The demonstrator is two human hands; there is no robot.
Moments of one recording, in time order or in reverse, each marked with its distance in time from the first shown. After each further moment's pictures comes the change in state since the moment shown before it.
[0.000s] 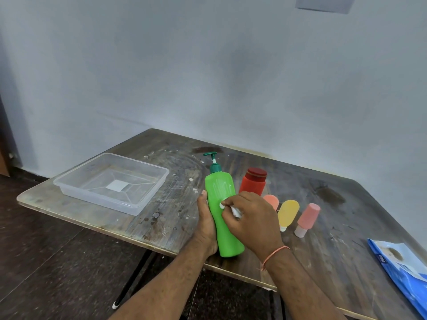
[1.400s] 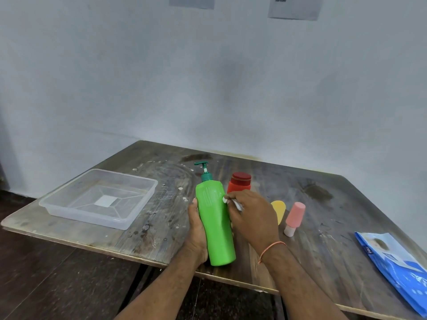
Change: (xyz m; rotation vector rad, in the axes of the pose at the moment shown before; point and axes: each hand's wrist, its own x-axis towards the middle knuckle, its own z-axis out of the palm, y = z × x) left_hand -0.005 0.000 0.010 0.078 0.049 -0.019; right_hand 0.009 0.030 -0.011 0.033 0.038 0.161
